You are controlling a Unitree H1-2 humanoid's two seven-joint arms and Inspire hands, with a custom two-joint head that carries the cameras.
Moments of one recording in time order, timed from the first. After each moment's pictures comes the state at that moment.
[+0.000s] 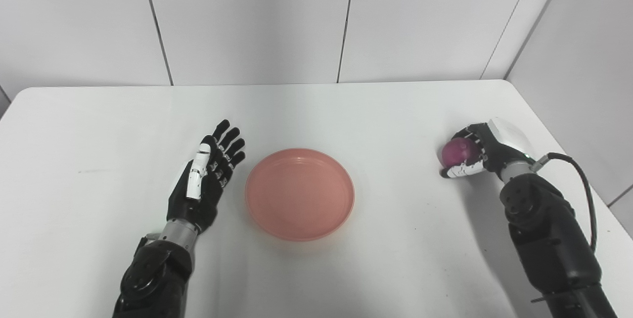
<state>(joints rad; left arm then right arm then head) -0.23 -0.02 0.01 0.19 -0.30 0.09 -0.26 -0.32 -0.51 0.01 0.04 -0.77 0.46 0.30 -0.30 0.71</state>
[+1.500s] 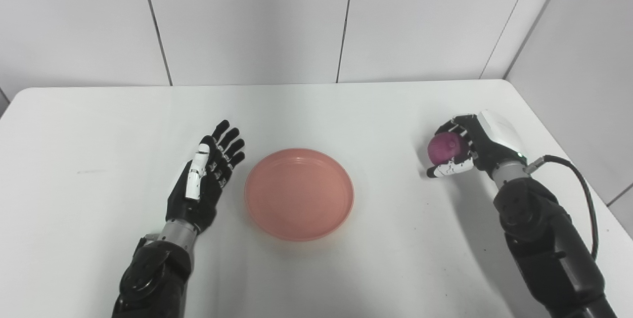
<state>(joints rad) -0.23 -0.02 0.01 0.19 -0.30 0.09 -0.26 -0.28 -0.52 0.07 -0.16 -0.72 0.47 0.26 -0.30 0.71</state>
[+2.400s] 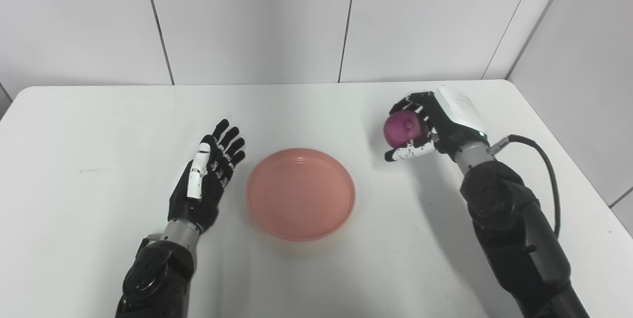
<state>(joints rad) -0.23 -0.04 0.01 0.19 -0.30 0.09 -0.25 -0.38 -0.43 0.17 -0.26 -0.76 0.46 0.32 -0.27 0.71</state>
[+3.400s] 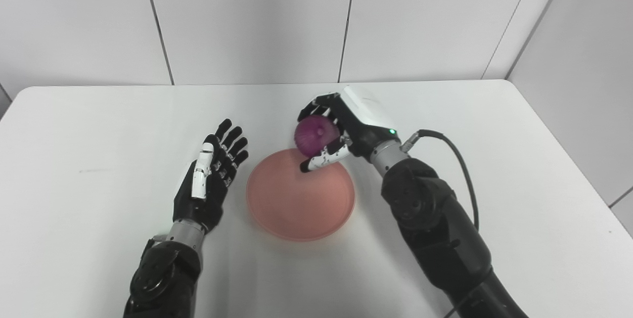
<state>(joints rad) -0.22 -0.07 0.01 0.18 -0.30 0.09 -0.21 -0.47 -0.23 0.35 -0.20 -0.77 0.40 0.32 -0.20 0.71</state>
